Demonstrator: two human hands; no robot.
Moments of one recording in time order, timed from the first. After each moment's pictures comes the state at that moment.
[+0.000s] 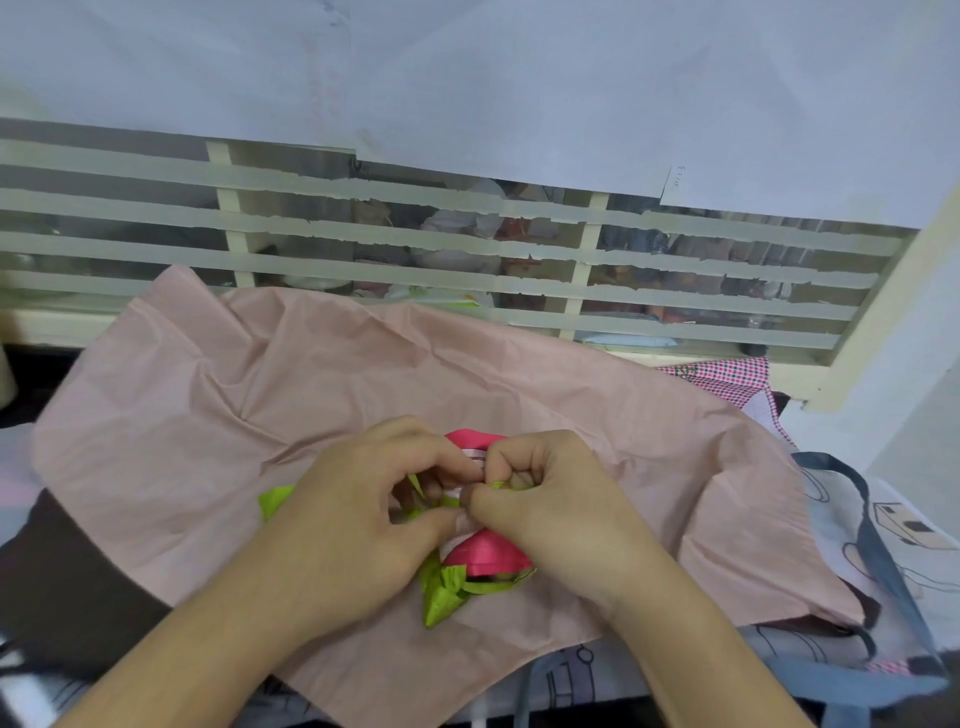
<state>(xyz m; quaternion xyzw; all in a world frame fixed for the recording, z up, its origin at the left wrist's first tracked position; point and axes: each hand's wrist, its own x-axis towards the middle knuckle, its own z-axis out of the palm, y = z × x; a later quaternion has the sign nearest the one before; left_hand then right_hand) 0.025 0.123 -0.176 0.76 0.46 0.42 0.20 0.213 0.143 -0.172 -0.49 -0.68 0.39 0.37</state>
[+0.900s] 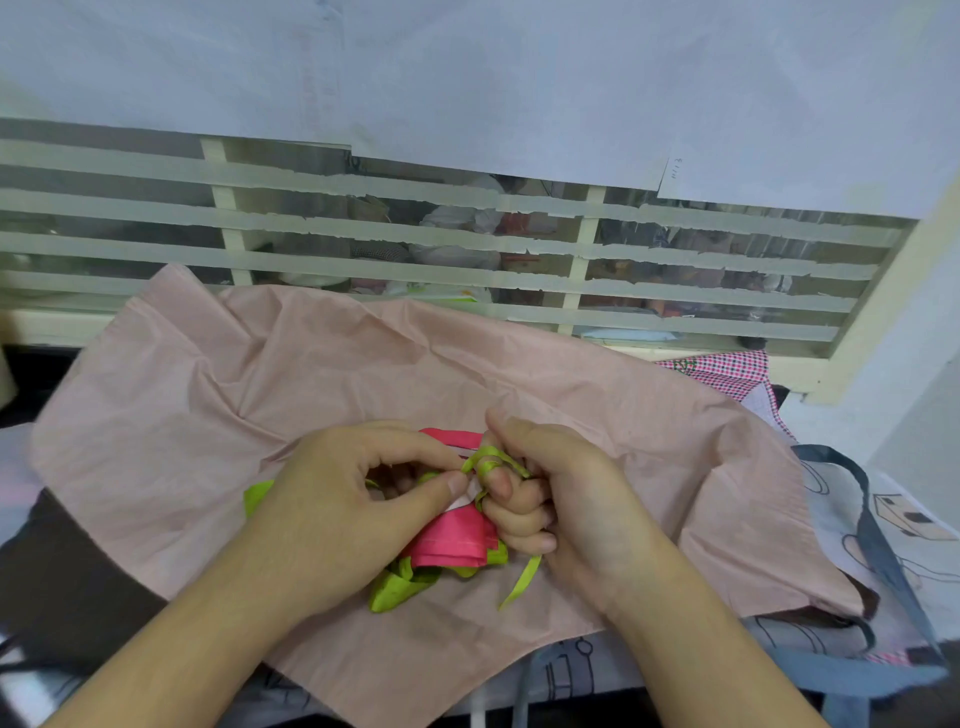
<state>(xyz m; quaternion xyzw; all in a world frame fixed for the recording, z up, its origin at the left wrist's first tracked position) 0.024 0.127 -0.179 0.70 0.48 0.46 0.27 0.216 0.150 -0.170 -0.32 -0.52 0.68 0.40</state>
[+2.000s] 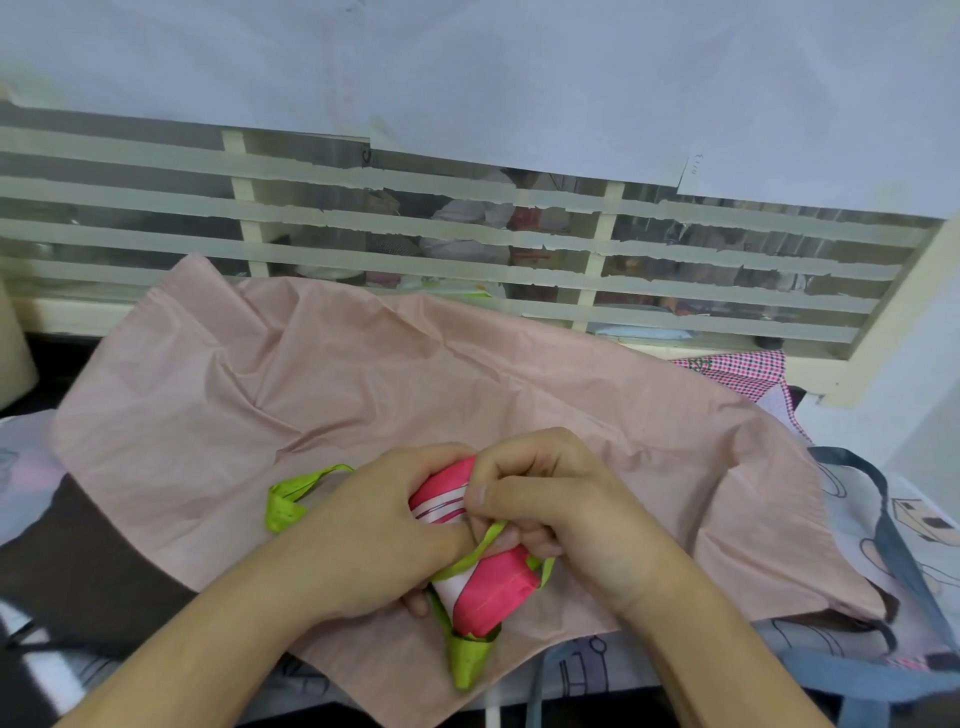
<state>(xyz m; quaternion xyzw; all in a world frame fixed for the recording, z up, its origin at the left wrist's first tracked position) 0.028 0.121 -0.173 0.70 0.49 0.29 0.43 0.213 0.134 -0.157 -0.31 -0.63 0.62 0.34</state>
